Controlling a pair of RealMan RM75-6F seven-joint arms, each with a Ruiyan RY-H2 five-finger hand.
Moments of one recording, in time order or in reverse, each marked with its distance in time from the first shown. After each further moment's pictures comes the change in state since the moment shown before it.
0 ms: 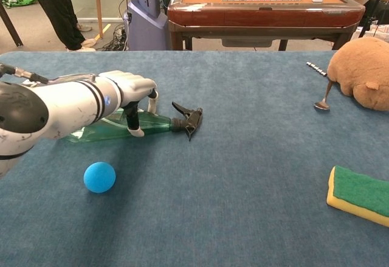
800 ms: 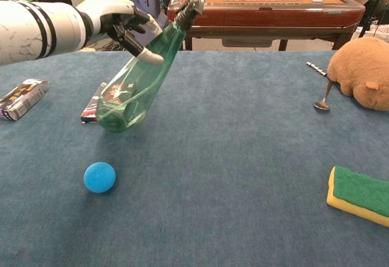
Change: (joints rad) left arm 0.222 0.271 -0.256 -0.277 0.272 -0.137 -0.713; right arm 0.006 -0.010 -0.001 -0.005 -0.010 -0.002 -0.007
